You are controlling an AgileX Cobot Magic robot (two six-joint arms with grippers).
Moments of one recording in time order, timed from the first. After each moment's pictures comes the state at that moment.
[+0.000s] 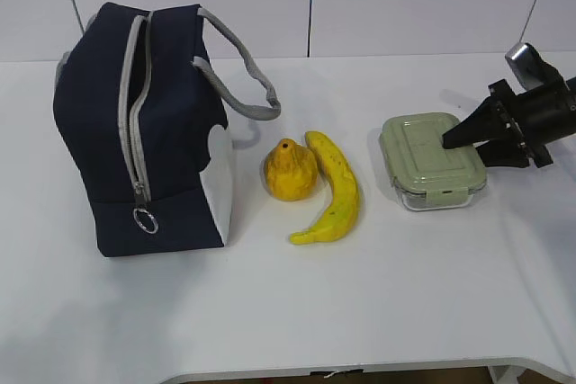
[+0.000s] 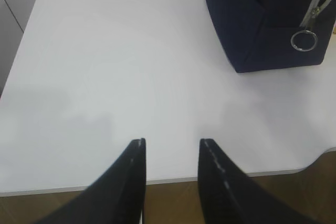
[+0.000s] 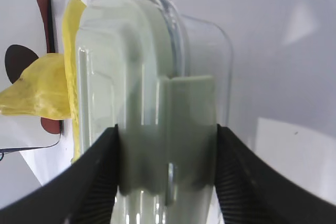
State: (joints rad) left arm -0.03 0.01 -0.50 -0.06 1.11 -0.01; right arm -0.28 2.22 -1.56 0.98 1.21 -0.76
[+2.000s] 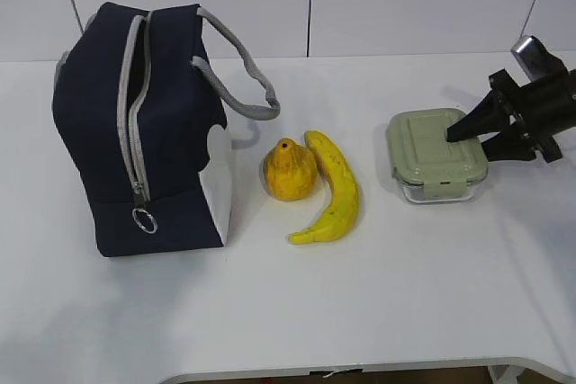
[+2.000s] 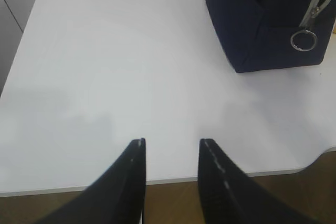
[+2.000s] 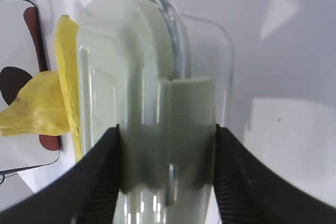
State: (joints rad) left arm -0.03 0.01 -0.50 -0.06 1.11 -0.01; right arm -0.28 2.18 -1.56 0.96 1.18 -0.63
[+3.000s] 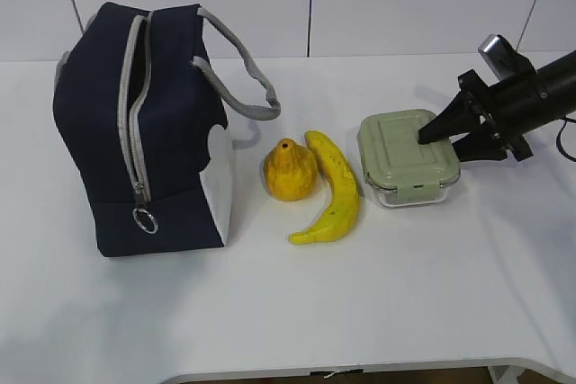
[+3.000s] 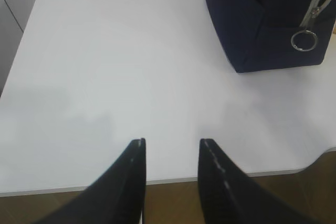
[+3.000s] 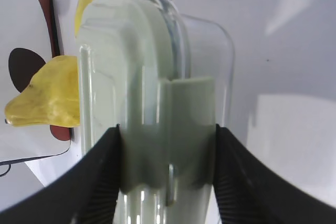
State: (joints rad) left arm -0.03 0.01 -0.50 -0.06 1.11 -0.01; right arm -0.20 2.18 -1.56 0.97 1.17 -0.63
